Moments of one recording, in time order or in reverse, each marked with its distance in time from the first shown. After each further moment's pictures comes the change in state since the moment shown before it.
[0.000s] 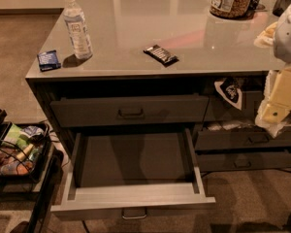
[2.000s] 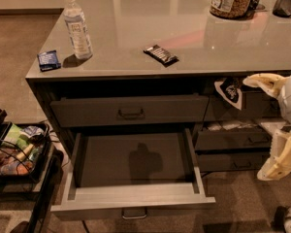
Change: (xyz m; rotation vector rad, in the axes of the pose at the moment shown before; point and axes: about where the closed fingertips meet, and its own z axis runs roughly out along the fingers) arm 0.013 0.069 0.040 0.009 -0.257 -0.168
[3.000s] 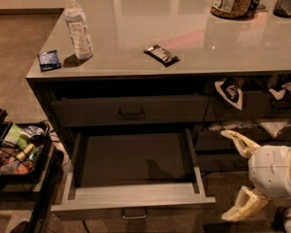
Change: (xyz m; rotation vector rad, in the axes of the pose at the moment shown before) arm 0.034 0.063 0.125 0.064 -0.262 0.017
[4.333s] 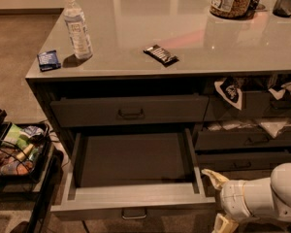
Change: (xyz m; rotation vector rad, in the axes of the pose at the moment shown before) arm 0.110 0.069 0.130 -0.164 0.055 0.047
